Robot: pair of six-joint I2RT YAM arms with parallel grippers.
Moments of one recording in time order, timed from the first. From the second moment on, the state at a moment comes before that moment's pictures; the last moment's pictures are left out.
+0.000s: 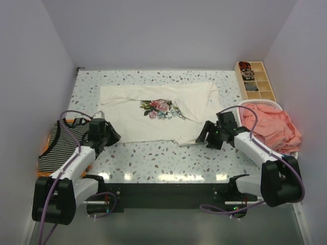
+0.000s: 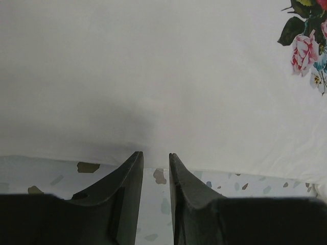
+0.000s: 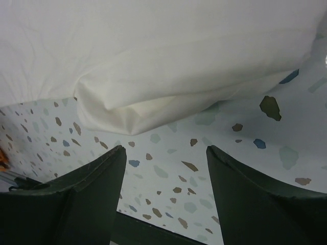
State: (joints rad) left arm -0.11 1.03 0.42 -0.18 0.02 -0.60; right arm 0.24 1.24 0.63 -0.45 -0.25 0.66
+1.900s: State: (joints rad) left arm -0.11 1.35 0.48 0.03 0.15 -0.56; right arm 0.29 1.27 0.84 -0.46 -0.16 0.54
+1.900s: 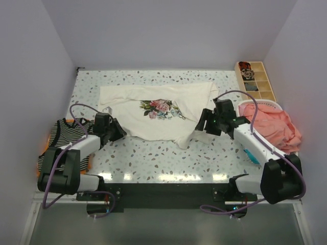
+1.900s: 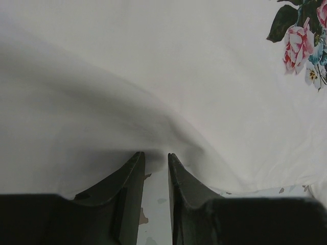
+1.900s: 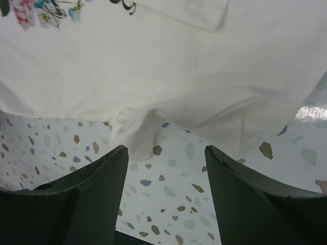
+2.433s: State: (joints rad) left arm -0.11 1.31 0.48 -0.04 0.13 -0.53; right arm 0.23 1.42 0.80 -0.42 -0.07 0.56
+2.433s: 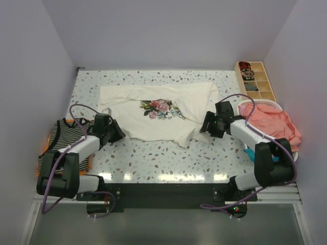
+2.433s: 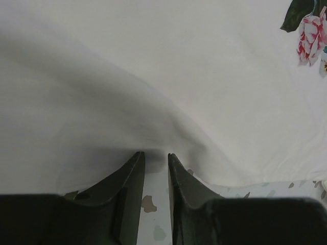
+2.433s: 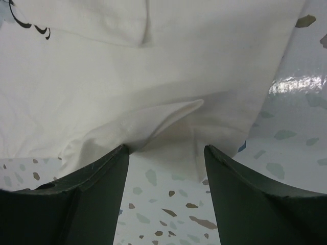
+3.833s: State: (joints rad) left arm -0.11 1.28 0.48 -0.10 0.10 -0.53; right arm 0.17 1.51 0.84 -0.35 -0.18 0.49
